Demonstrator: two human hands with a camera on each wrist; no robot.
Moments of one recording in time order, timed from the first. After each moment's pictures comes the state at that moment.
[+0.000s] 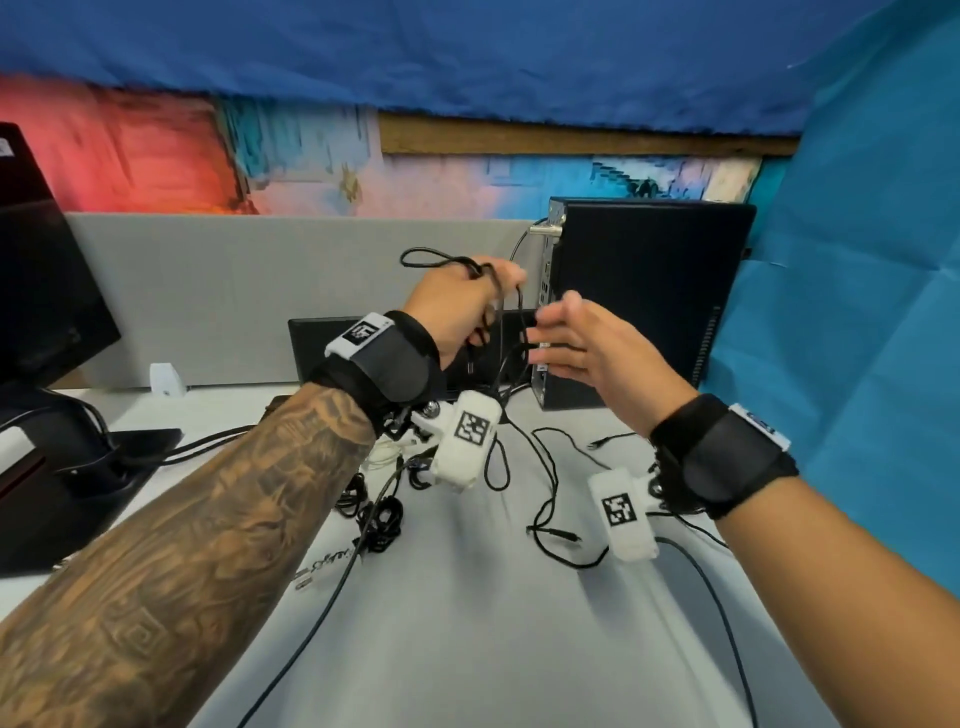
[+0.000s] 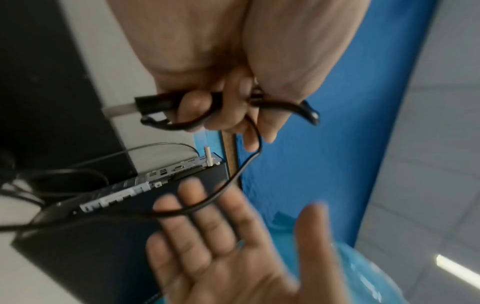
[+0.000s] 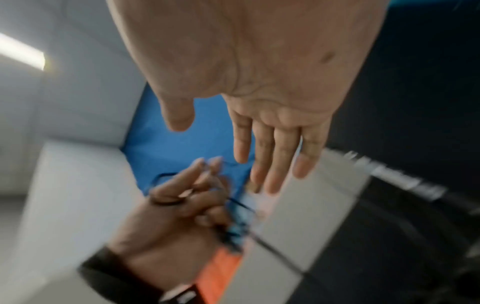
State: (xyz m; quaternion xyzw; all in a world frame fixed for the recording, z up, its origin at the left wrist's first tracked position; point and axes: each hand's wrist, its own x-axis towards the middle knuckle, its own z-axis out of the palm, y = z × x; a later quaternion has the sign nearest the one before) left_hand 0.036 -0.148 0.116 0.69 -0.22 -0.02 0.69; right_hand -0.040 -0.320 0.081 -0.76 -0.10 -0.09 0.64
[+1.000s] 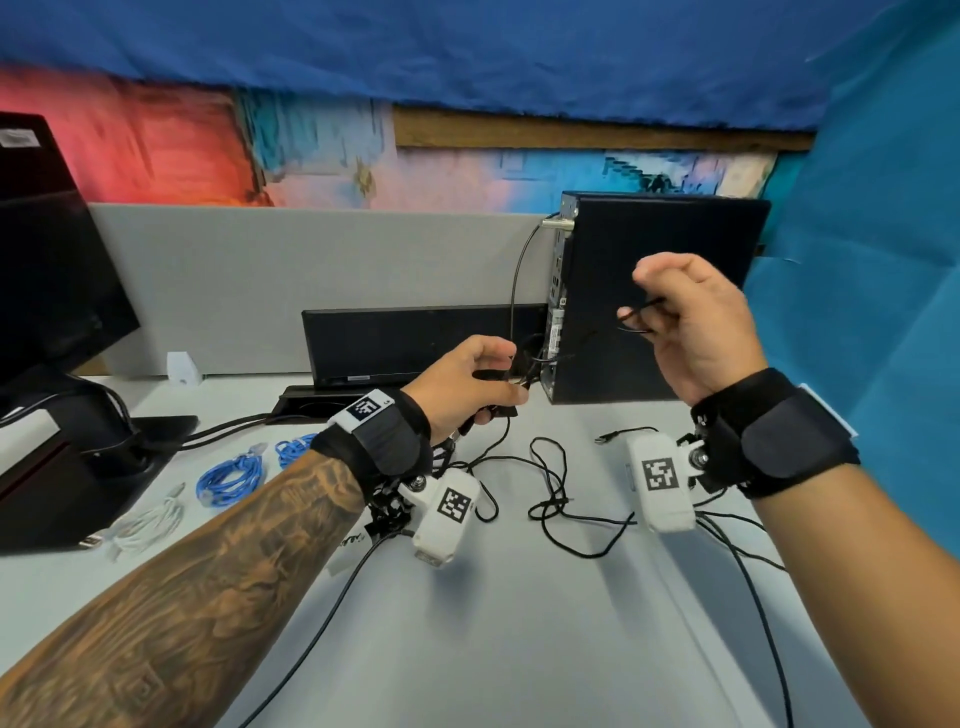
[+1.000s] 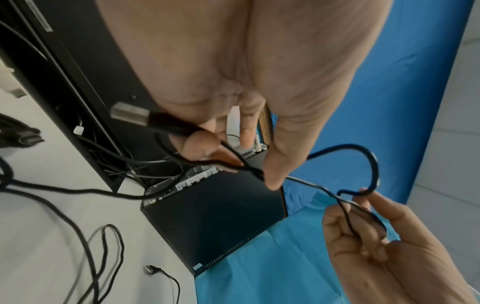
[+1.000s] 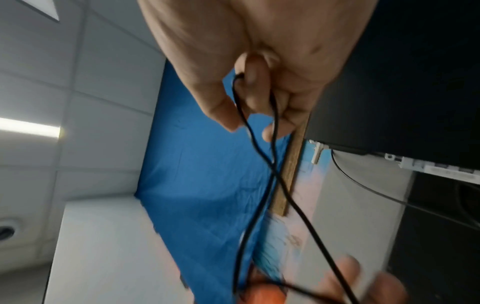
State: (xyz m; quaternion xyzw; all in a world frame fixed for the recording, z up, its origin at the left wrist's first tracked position) left_hand 0.016 -0.123 0.043 0.74 -0.21 -0.12 0.63; right_hand -0.056 -0.338 0.108 -0.60 -0.05 -0.26 0.76
